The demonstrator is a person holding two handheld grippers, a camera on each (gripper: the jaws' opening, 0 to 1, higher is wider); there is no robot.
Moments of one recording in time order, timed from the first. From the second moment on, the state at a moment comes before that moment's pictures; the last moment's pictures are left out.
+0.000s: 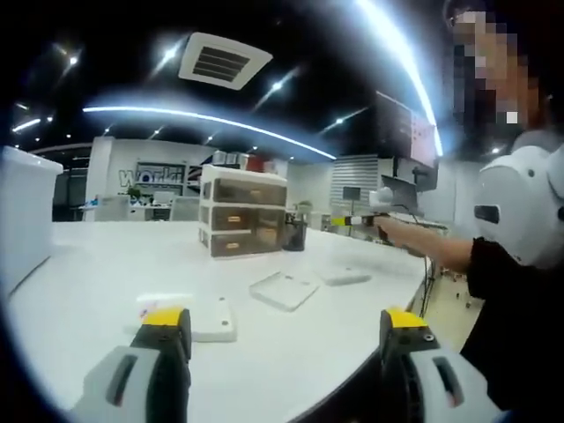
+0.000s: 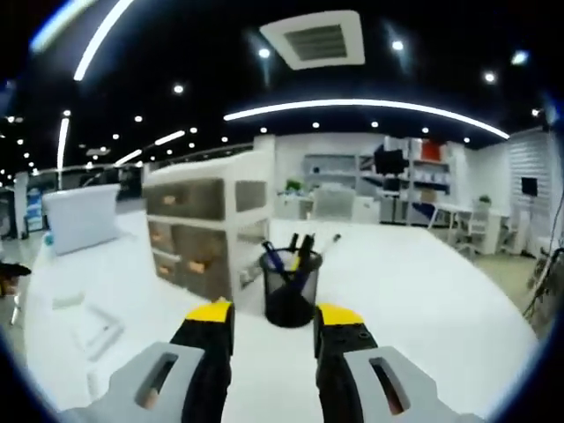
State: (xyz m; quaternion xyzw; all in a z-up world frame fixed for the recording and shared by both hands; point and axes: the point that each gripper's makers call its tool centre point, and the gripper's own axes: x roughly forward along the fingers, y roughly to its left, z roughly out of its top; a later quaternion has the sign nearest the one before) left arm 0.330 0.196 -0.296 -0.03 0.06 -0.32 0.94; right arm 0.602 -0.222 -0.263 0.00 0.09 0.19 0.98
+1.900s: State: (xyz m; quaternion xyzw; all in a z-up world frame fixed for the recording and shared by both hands) left arm 0.323 0.205 -0.296 -0.02 0.07 -0.30 0.95; right arm 0.736 -0.235 -0.246 0.13 0.08 0.10 0.98
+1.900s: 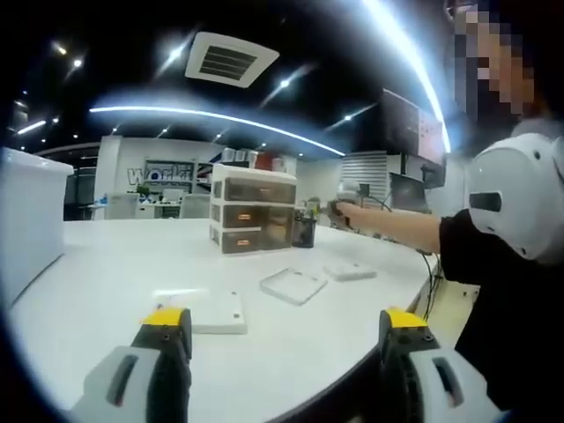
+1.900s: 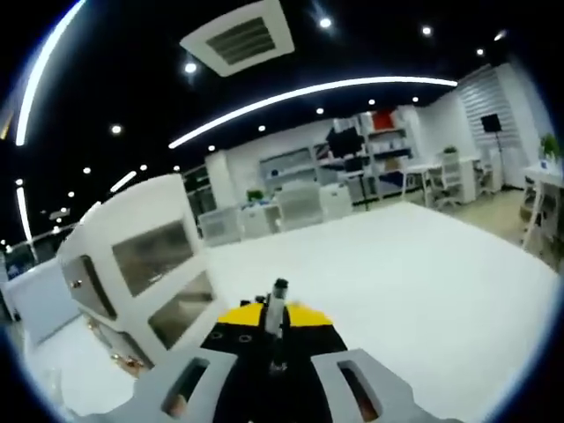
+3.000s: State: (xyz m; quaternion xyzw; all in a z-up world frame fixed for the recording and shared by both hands) left arm 0.322 0.152 -0.286 -0.02 0.05 -0.37 0.93; right arm 0.611 -0.178 -0.102 0.04 -0.08 0.21 0.97
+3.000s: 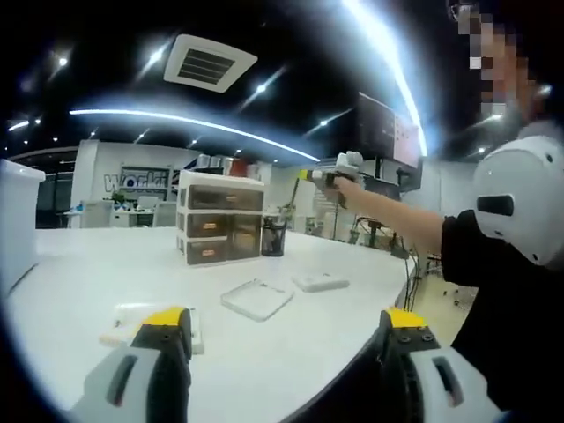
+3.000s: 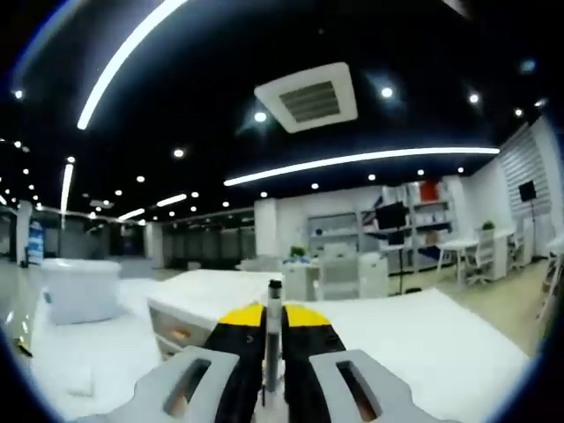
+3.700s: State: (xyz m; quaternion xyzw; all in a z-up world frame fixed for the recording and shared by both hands) left arm 0.364 0.051 -0.282 0.08 0.04 -0.42 0.90; right arm 0.477 -0.093 -0.157 0.05 -0.06 0.35 0.93
